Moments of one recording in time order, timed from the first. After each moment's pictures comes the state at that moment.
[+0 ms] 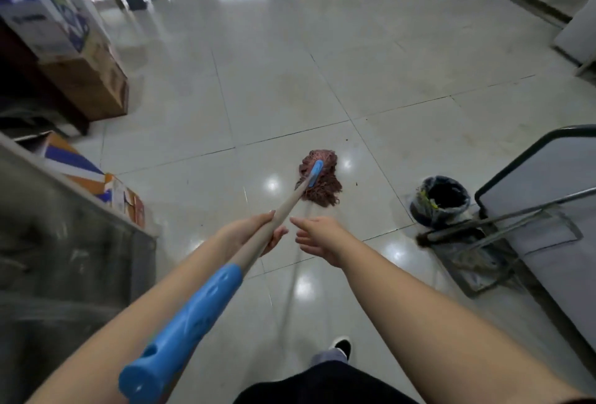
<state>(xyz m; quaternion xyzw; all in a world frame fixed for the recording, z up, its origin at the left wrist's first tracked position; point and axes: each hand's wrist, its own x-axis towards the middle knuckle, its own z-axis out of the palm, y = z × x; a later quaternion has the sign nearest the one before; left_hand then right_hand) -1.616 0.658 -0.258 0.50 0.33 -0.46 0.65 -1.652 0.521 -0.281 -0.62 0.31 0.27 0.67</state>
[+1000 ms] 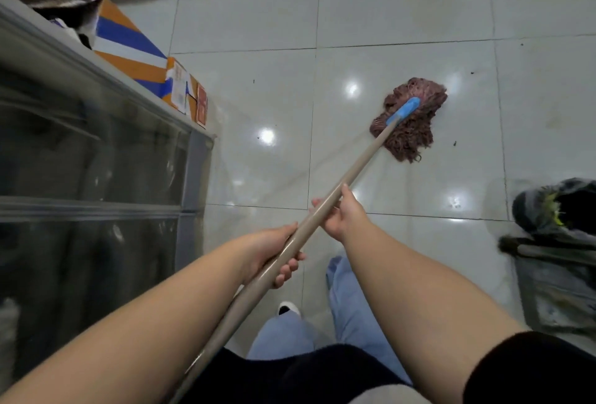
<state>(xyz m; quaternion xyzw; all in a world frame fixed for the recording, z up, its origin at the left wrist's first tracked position) -1.551 0.659 -0.345 0.52 0.46 -0.58 0.44 -1.500 0.543 -0.441 -0.26 0.54 0.33 0.73</state>
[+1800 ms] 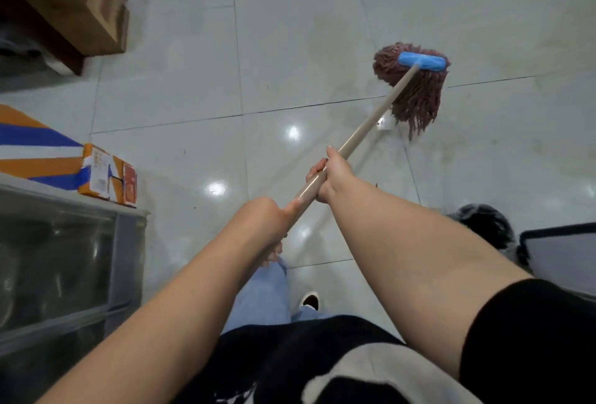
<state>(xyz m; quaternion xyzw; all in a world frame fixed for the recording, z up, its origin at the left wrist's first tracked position) -1.385 0.530 -0.283 0.84 0.20 -0.41 0.28 -1.316 0.412 -0.347 -0.29 0.52 0.16 0.79</state>
